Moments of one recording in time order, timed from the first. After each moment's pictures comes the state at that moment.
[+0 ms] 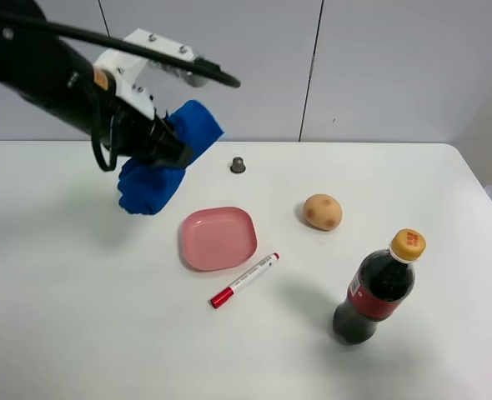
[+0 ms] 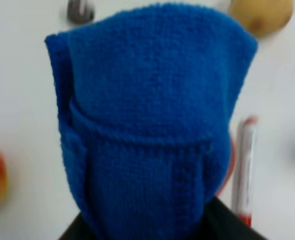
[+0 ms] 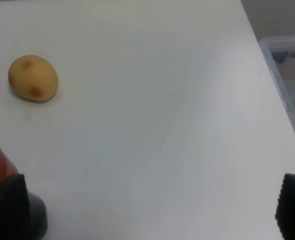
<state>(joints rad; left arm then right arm) -0.58 1.51 -1.19 -0.07 0.67 0.10 0.00 0.00 -0.50 -0.02 1.07 0.03</state>
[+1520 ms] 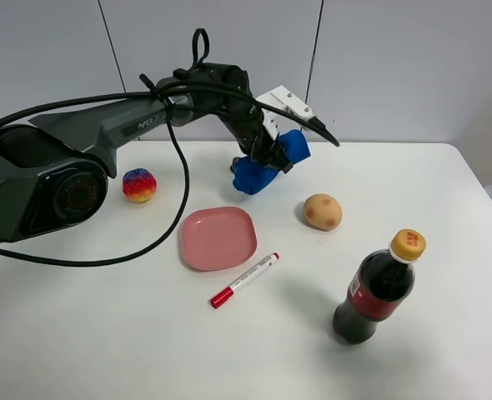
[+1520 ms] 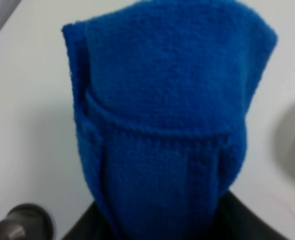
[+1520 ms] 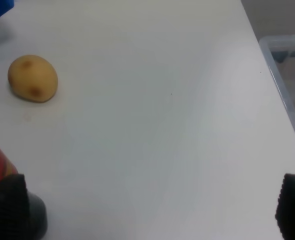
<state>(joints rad) -0.60 2.51 -2.23 -0.17 0.77 0.44 0.00 0.00 -0.50 -0.02 1.07 0.03</state>
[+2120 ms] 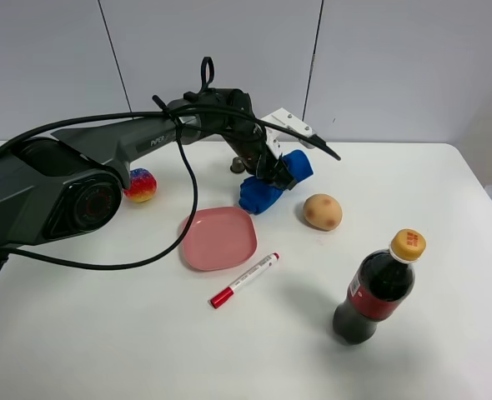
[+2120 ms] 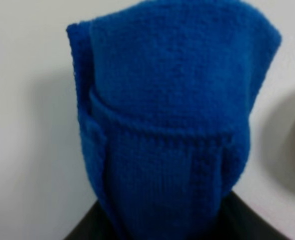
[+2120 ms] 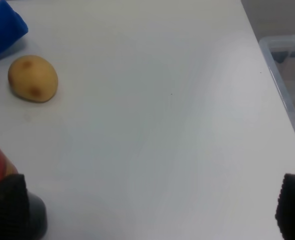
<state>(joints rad) -0.60 2.59 -2.23 -0.26 0.75 0.45 0.00 0.00 -0.50 -0.02 1.07 0.03</state>
